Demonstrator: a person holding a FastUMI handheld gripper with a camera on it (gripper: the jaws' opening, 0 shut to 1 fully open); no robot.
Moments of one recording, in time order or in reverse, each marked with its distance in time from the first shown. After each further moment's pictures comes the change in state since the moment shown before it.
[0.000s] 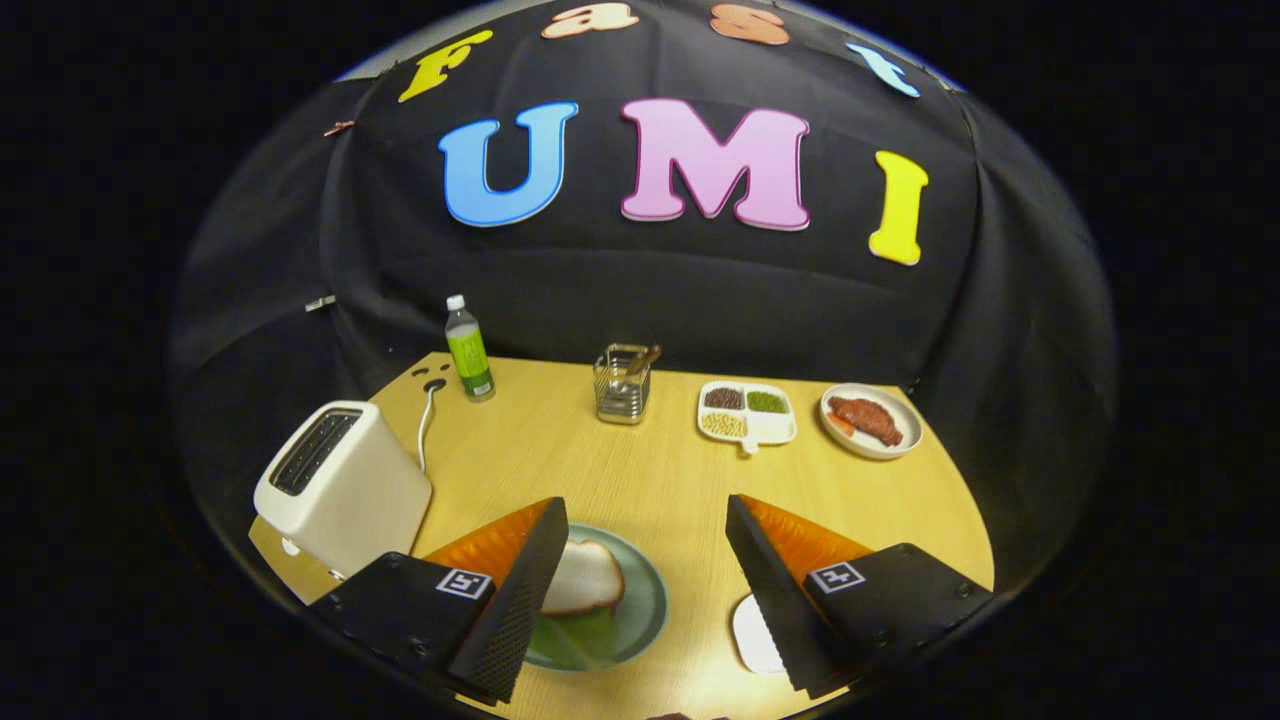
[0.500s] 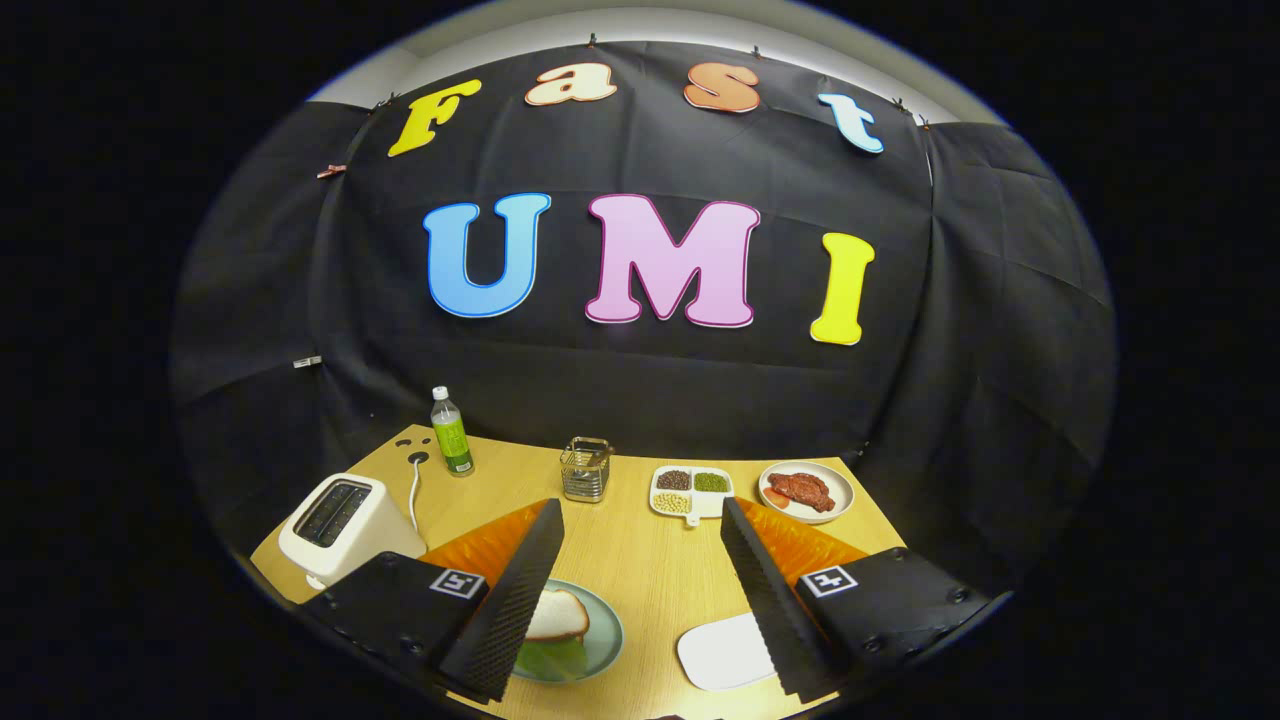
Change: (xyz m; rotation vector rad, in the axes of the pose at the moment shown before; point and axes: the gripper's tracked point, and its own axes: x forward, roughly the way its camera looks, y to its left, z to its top) arm -0.072 -0.037 0.070 0.009 -0.177 -0.085
